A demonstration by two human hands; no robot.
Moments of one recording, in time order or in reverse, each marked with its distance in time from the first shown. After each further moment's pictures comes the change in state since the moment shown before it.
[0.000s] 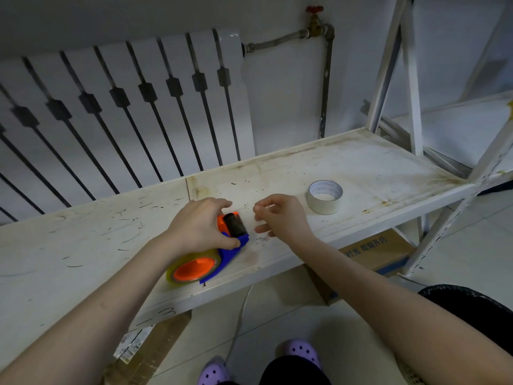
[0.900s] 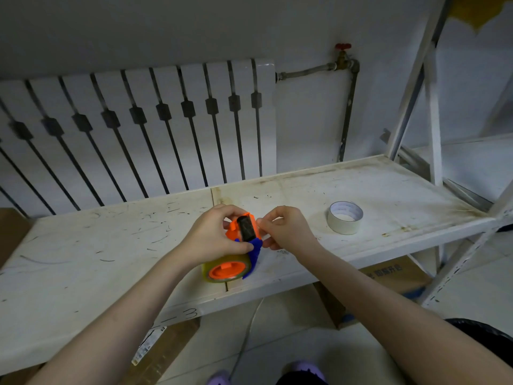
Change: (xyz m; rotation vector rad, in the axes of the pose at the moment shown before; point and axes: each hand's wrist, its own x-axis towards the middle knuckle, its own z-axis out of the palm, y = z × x) left_hand -0.032 -0.023 -0.011 -0.483 0.166 -0.008; right_hand -0.017 -0.038 0.030 -0.142 -0.095 -0.015
